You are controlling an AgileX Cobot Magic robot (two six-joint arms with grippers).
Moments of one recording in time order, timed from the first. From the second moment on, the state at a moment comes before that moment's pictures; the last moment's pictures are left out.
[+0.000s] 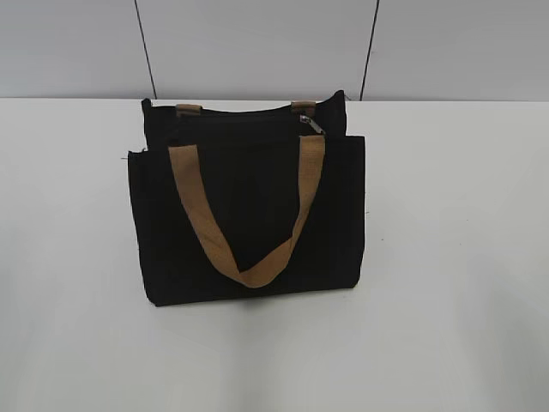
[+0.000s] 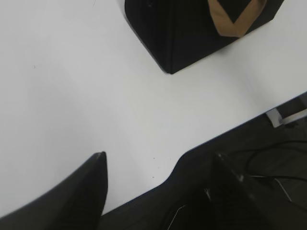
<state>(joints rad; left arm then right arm) -0.63 0.35 -0.66 0.04 1.15 -0.12 0.55 0.50 -0.61 0.02 1.21 -0.05</state>
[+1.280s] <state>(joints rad) -0.58 0.15 -0.54 -0.02 1.07 0.02 0.51 0.28 -0.47 0.05 1.09 -0.09</state>
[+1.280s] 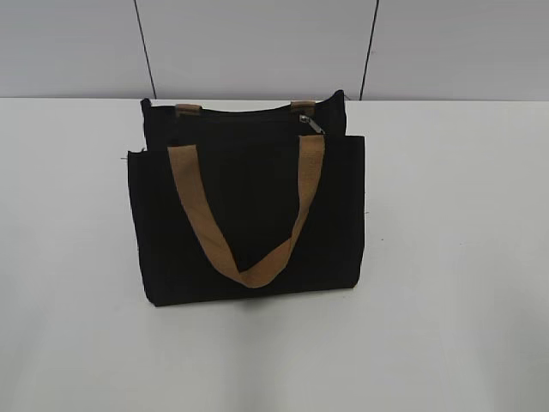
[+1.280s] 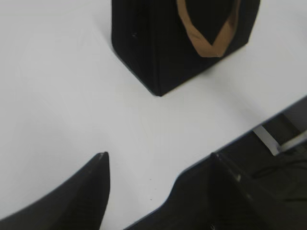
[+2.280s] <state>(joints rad) -0.06 0.00 -0.54 -0.02 1.07 0.02 -0.07 -0.01 -0.47 0.11 1.09 -0.09</state>
